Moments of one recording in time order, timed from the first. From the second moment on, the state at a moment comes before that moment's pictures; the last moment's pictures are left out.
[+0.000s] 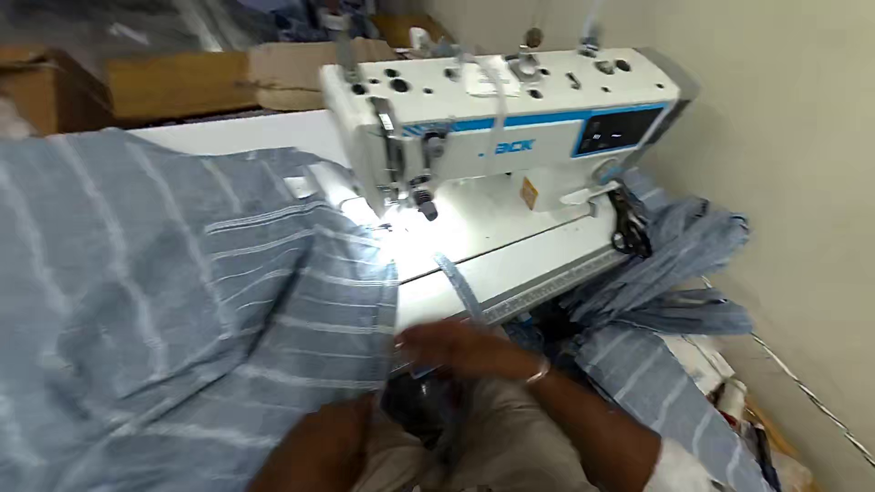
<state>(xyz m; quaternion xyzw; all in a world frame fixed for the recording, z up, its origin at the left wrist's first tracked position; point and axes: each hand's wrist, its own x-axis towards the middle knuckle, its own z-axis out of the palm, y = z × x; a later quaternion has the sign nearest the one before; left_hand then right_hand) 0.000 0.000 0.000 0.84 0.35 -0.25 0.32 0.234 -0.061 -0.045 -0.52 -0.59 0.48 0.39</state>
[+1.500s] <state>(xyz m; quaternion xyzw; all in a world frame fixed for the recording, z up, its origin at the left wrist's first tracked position) 0.069 -0.022 -0.001 0.81 0.33 -0.25 0.41 0.236 0.029 -0.034 -0.78 -0.59 0.13 0.13</state>
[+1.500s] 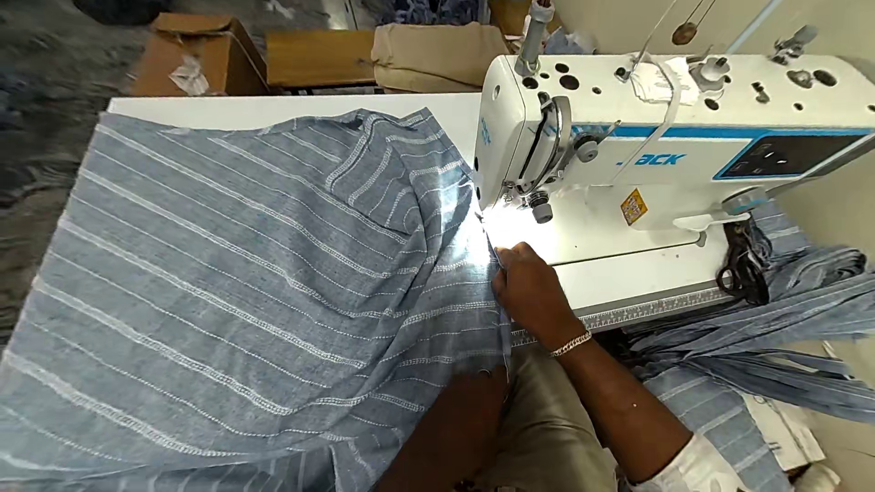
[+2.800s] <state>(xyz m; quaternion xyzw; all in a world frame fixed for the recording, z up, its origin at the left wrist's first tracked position) 0.084 -0.001 -0.009 0.86 0.32 -0.24 0.32 0.238 0.020 -0.036 -0.78 -0.60 0.13 0.13</state>
